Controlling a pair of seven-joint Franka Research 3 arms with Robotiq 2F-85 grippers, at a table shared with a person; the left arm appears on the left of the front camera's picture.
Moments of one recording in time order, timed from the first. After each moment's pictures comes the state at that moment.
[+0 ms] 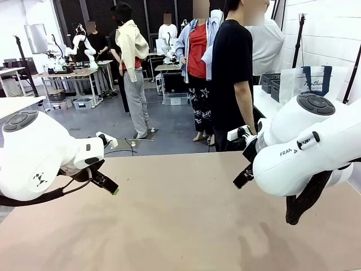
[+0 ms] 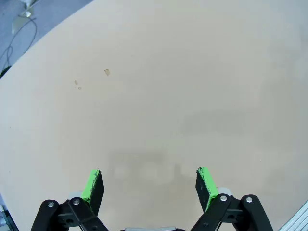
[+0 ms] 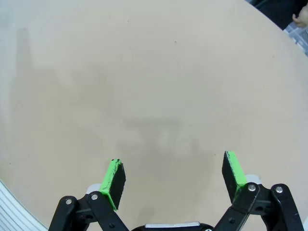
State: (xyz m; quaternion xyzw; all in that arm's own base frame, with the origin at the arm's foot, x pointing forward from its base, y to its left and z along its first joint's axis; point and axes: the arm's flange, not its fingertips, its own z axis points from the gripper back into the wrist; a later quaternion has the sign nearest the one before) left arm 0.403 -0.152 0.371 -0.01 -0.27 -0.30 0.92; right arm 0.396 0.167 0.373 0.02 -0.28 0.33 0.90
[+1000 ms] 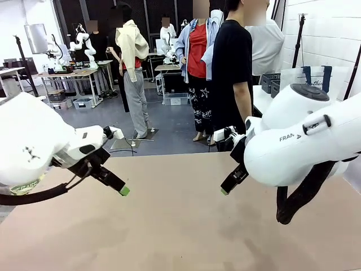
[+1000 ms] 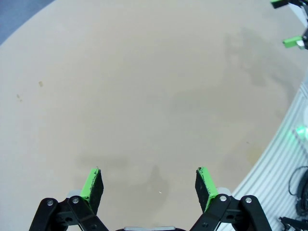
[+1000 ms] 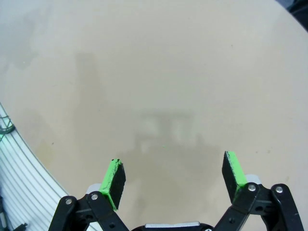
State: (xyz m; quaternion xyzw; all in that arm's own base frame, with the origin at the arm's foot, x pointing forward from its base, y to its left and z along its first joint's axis) left arm 0.365 -0.180 0.417 -0.14 -0.23 -0.35 0.90; right arm 0.364 0.203 0.399 0.07 -0.24 0.38 0.89
